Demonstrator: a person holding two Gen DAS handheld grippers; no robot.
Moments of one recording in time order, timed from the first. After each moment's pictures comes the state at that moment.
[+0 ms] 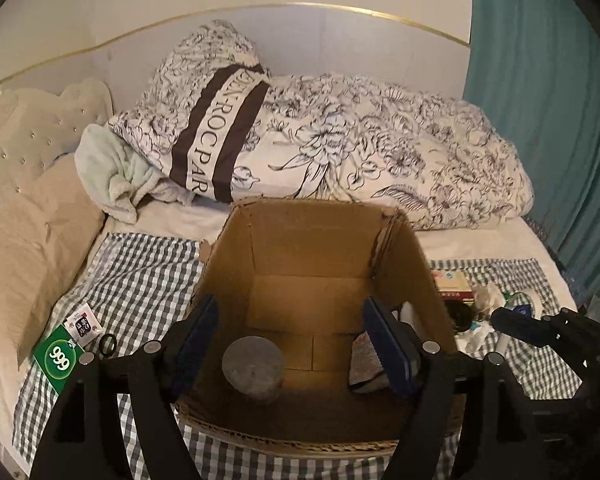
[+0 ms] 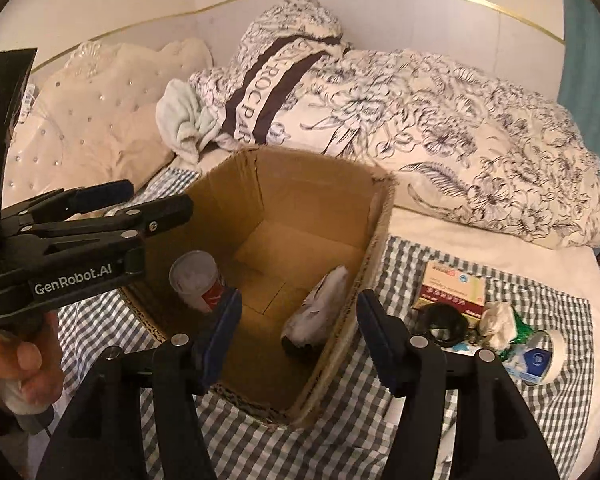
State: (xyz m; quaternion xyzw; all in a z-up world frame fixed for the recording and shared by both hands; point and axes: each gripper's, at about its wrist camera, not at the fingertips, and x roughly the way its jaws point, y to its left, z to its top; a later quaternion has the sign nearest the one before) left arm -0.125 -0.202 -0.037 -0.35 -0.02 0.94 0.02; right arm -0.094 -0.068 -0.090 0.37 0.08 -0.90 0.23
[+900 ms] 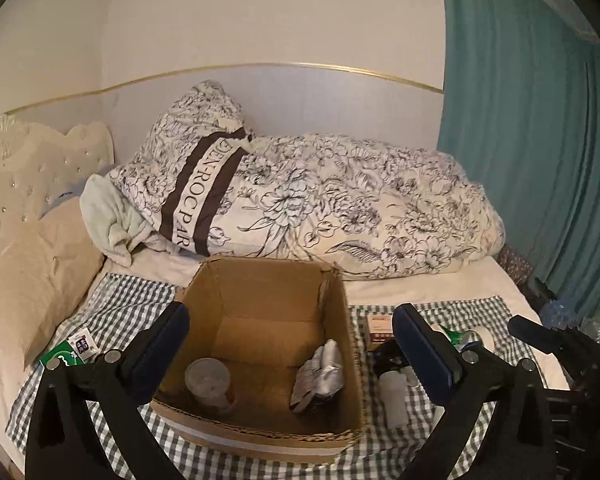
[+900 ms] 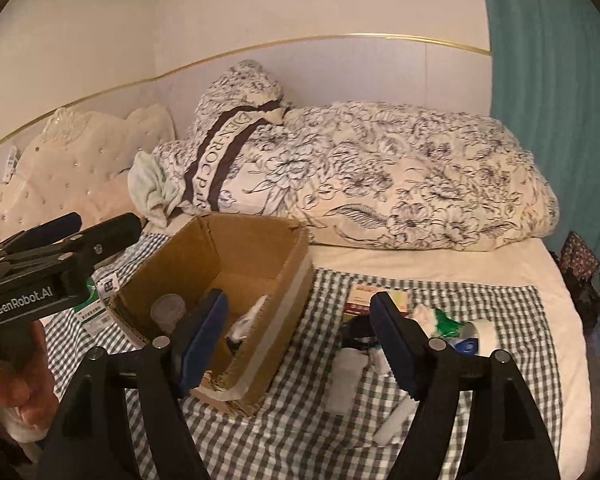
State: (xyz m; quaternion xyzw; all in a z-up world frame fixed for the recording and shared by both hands) left arm -0.065 -0.139 0.023 -0.26 -0.03 0.97 0.02; right arm -0.043 0.025 -0.033 0.29 0.02 -0.94 0.16
